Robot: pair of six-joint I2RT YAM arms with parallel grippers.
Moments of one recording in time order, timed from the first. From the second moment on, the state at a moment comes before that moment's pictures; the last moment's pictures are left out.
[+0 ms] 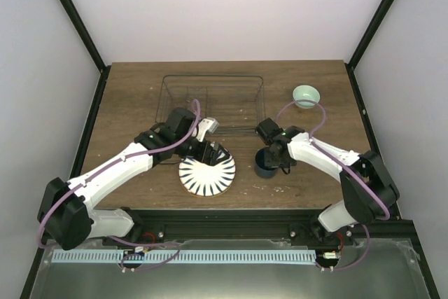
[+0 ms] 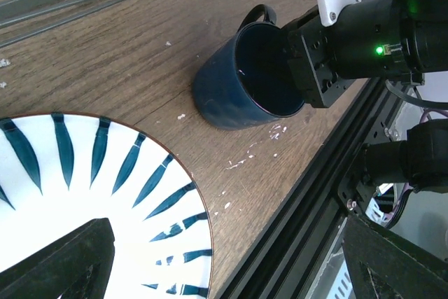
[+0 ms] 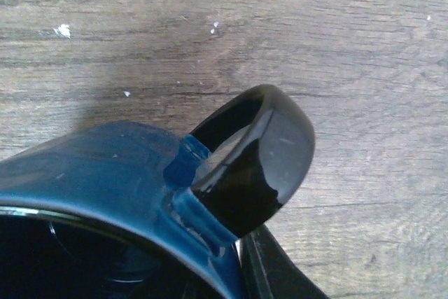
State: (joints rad) left arm -0.68 1.28 0.94 -0.48 0.51 -0.35; right arm 0.62 1.48 0.91 -0.85 0.23 0.59
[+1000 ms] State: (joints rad) left arm -0.86 1.71 1.23 -0.50 0.37 -0.39; right arm 0.62 1.19 1.10 -1.03 0.43 0.63
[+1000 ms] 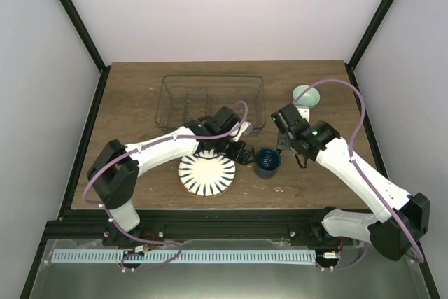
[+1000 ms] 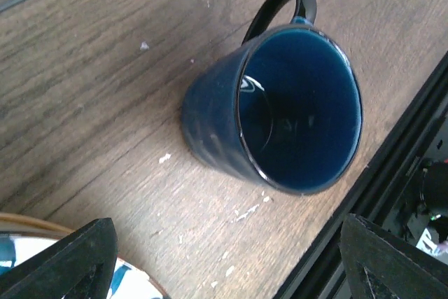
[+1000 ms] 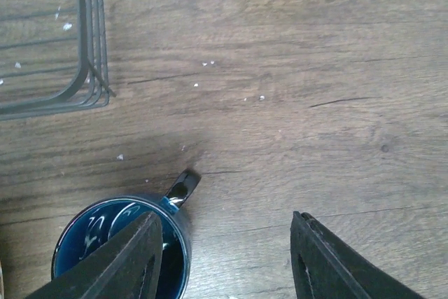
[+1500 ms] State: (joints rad) left arm -0.91 1.88 1.41 -0.59 0.21 -0.48; right arm 0.62 1.00 1.09 -1.02 0.58 0.66
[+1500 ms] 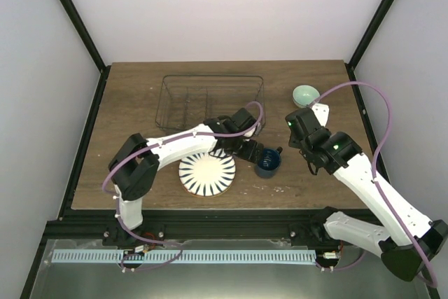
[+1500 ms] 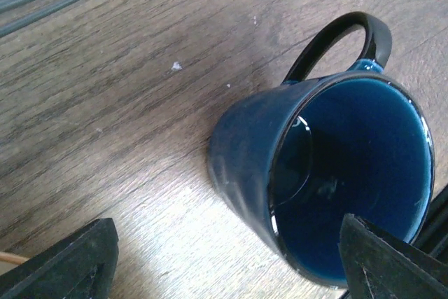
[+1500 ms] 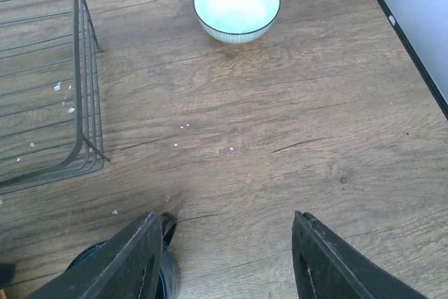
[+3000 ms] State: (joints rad) left arm -1.04 1.51 1.24 -0.69 -0.22 -0.55; right arm 0.62 0.91 0.90 -0.78 0.35 0.58
